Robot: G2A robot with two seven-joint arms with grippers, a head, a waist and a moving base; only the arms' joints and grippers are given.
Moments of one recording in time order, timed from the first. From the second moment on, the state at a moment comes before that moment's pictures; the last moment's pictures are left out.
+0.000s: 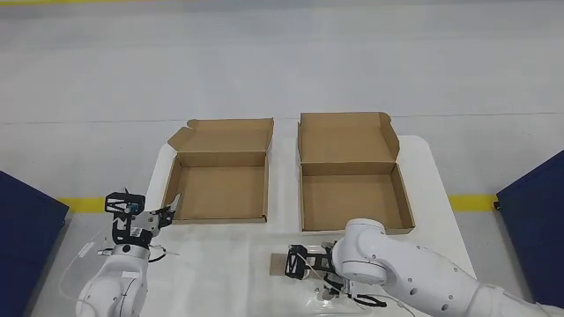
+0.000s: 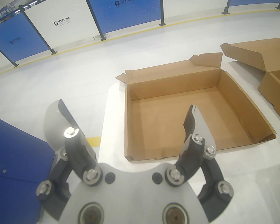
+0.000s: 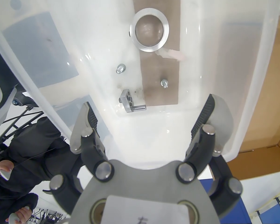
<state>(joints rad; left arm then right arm) 1.73 -1.15 -1.60 -1.80 1.33 0.00 0.00 -0.93 -0.95 0.50 -1.88 -0.86 -0.29 1.43</state>
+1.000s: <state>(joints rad) 1.73 -1.15 -1.60 -1.80 1.33 0.00 0.00 -0.98 -0.98 0.48 -1.79 -1.02 -0.24 1.34</state>
